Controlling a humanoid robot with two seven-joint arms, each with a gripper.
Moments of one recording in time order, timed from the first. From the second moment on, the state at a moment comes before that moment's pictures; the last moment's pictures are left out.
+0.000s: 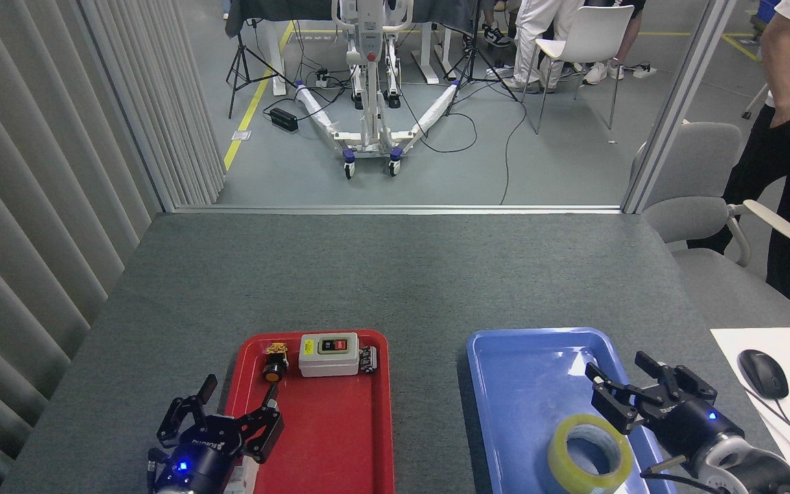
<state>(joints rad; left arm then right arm) 0.04 0.10 -0.04 -1.58 -1.37 -0.14 -0.01 -0.02 -0.32 -0.11 -1.61 1.04 -0.36 0.41</state>
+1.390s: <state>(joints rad) 0.05 0.11 0.01 -1.58 -1.36 -0.15 -0.01 0.12 -0.19 -0.06 -1.62 1.22 -0.15 -0.08</state>
